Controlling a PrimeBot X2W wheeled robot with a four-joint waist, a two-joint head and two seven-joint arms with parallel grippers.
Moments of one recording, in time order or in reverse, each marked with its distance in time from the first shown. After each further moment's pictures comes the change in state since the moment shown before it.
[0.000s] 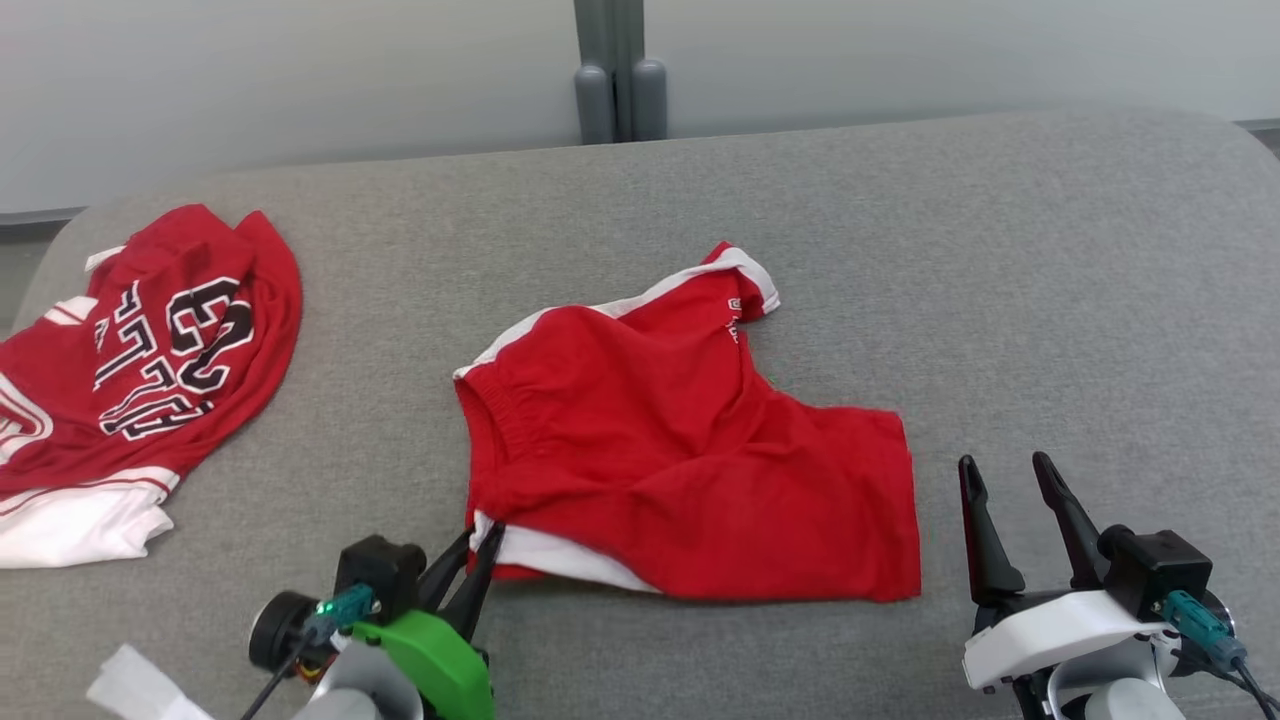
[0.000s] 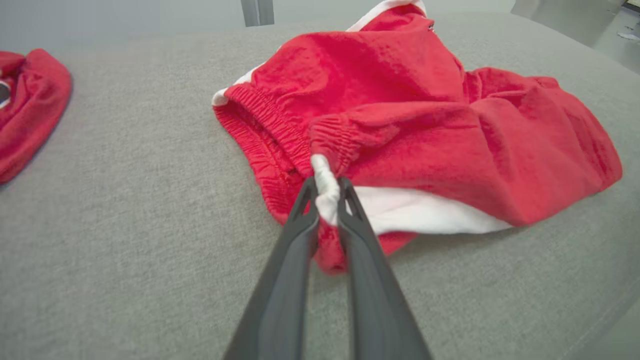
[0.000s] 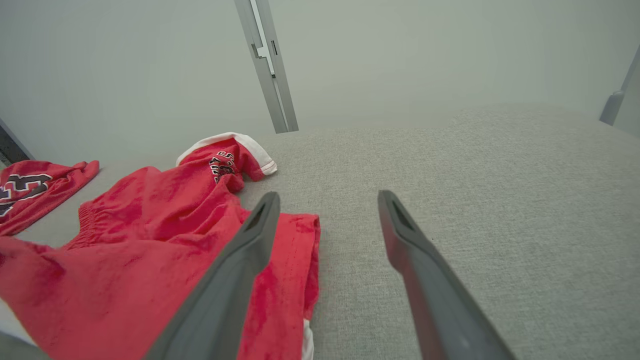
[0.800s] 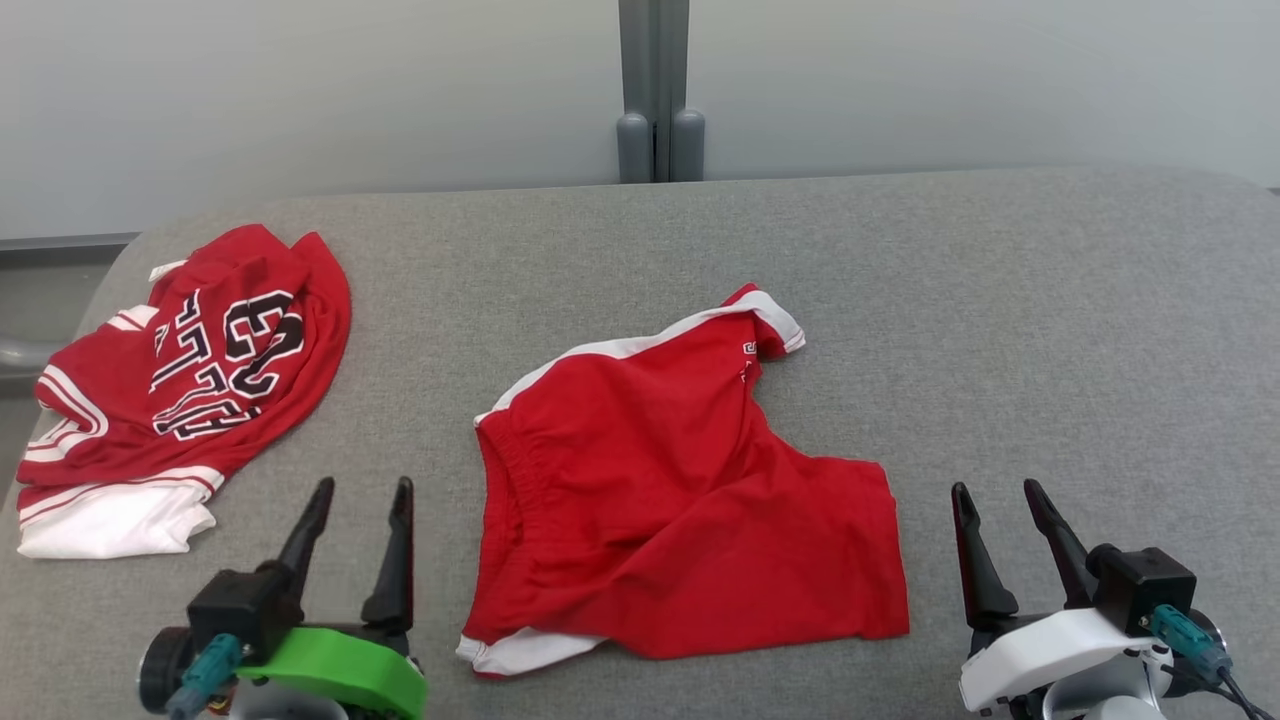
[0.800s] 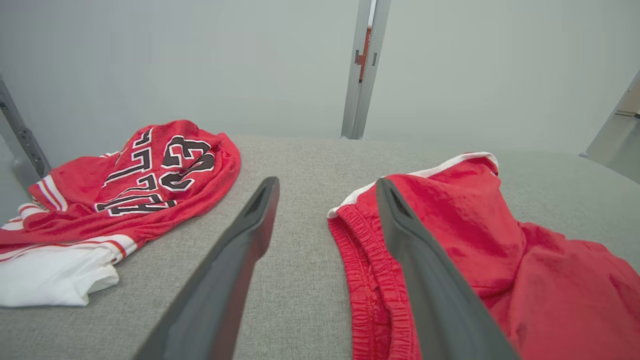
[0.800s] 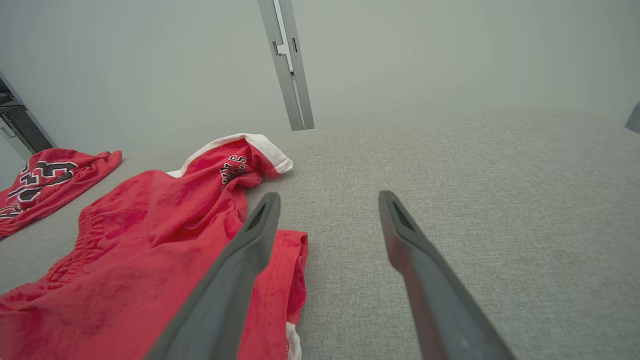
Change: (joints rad) left arm 0.277 -0.084 0.472 -0.245 0.208 0.043 -0.042; right arm 0.011 -0.009 0.016 0.051 0.005 0.000 0.000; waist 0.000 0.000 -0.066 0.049
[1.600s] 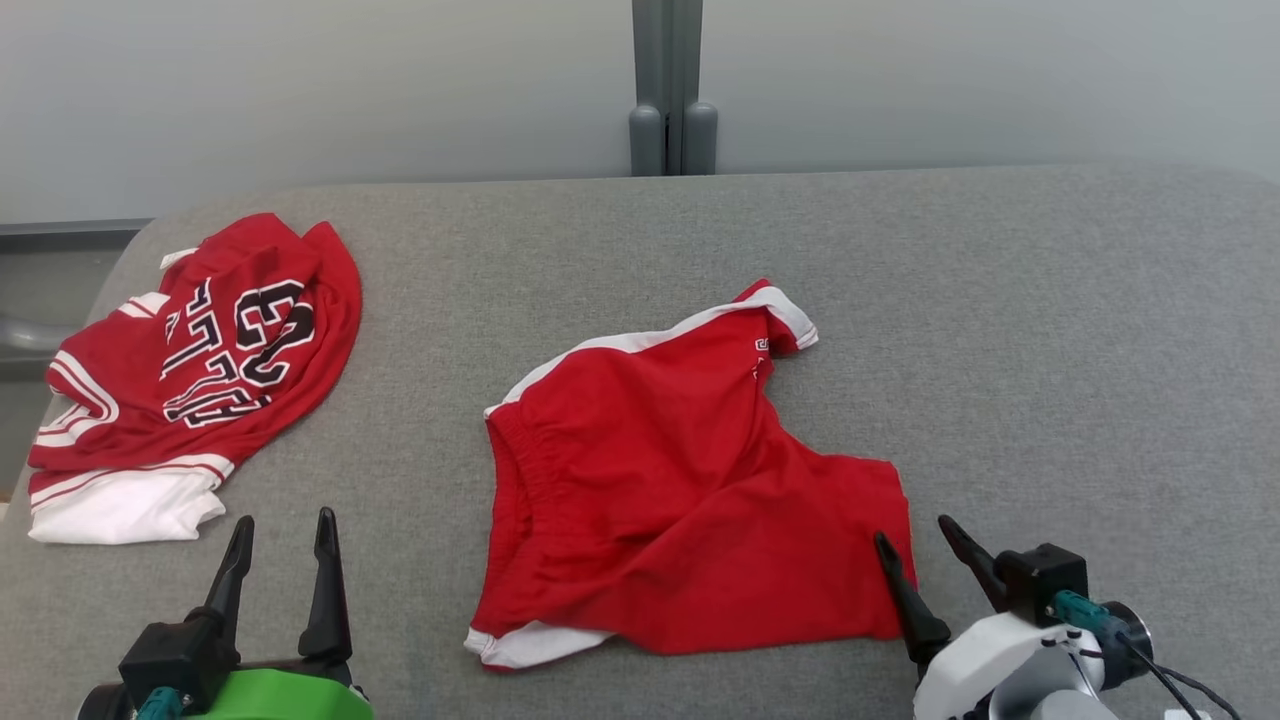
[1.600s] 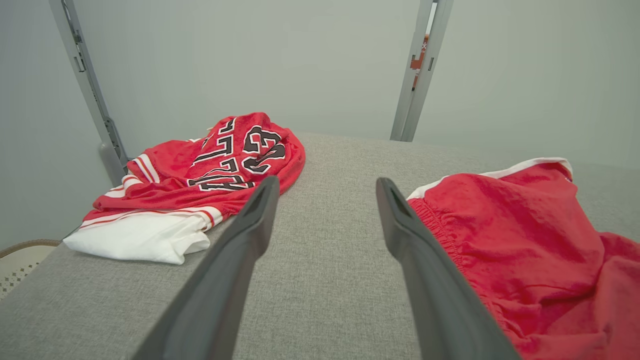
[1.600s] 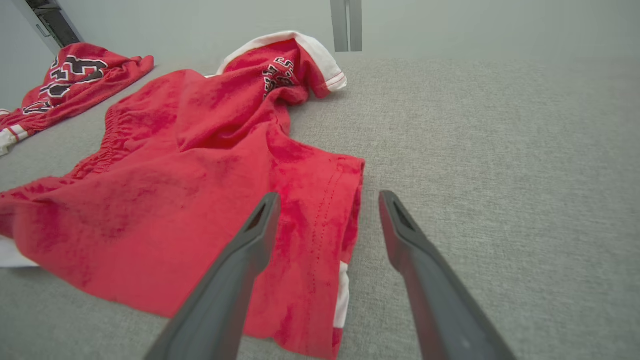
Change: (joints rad) left arm 0.117 -0.191 0.388 0.016 0.263 -0.180 0.000; right arm -0.089 -0.076 0.209 0.189 0.046 0.000 0.041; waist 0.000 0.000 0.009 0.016
